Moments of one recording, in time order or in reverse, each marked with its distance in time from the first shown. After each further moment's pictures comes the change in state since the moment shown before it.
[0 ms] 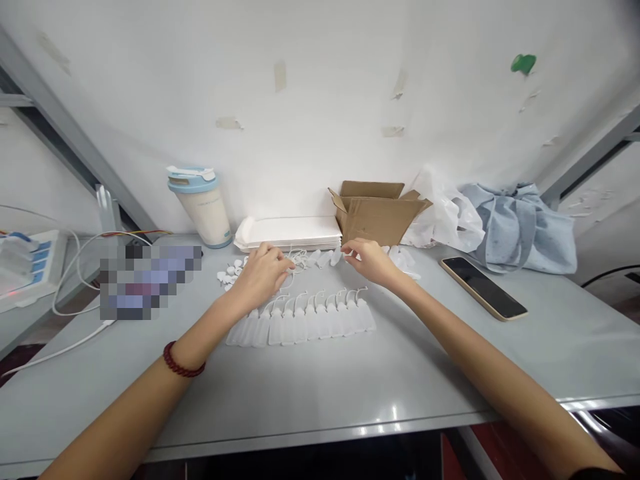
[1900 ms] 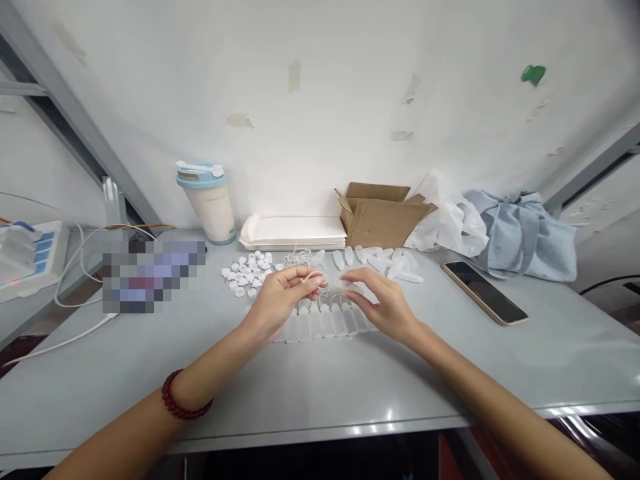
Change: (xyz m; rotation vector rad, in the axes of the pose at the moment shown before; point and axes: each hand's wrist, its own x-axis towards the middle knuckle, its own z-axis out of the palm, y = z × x) left_hand -0.019 0.074 -0.014 -1.506 0.088 -0.622; right_hand -0.070 -0.044 0.006 0.278 0.251 -0.290
